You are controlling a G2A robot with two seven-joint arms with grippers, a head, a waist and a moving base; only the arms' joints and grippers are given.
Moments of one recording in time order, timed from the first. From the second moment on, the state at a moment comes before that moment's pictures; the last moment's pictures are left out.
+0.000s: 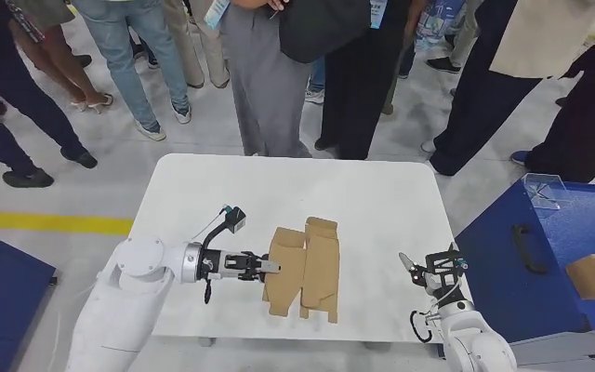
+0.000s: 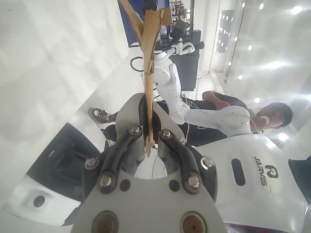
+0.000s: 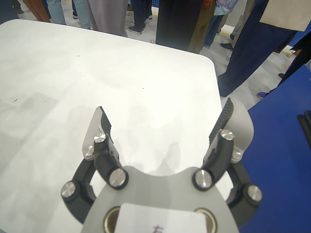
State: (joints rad) left arm 1.02 -1.21 -1.28 -1.48 -0.22 -0.03 -1.40; right arm -1.73 -1.15 1.60 -1.80 -1.33 0.00 0.00
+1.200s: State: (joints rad) left arm 1.03 -1.22 -1.18 -1.43 -0.40 -0.10 -1.24; right arm -1.29 -1.13 1.51 -1.63 0.34 0.15 1.37
